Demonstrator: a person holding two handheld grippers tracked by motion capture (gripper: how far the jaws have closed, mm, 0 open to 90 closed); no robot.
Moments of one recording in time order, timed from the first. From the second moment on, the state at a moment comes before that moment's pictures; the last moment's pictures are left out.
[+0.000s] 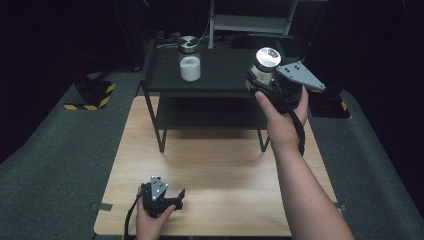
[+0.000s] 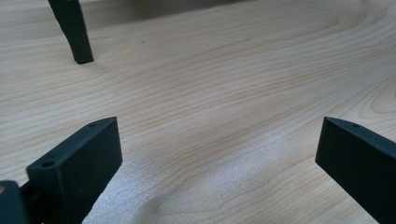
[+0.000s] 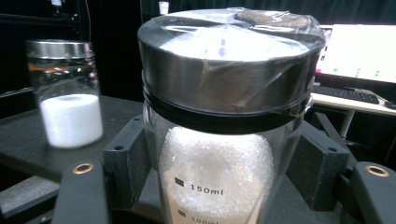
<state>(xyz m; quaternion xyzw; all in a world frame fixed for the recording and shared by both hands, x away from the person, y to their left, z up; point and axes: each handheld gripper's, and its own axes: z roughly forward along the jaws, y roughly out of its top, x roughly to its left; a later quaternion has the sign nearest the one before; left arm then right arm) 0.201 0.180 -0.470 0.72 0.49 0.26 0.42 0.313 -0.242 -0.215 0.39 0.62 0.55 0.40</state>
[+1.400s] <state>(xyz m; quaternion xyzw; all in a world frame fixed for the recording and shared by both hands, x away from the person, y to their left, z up) 0.202 0.181 -0.470 0.72 0.49 0.26 0.42 0.381 -0.223 -0.259 0.39 0.58 0.58 0.42</state>
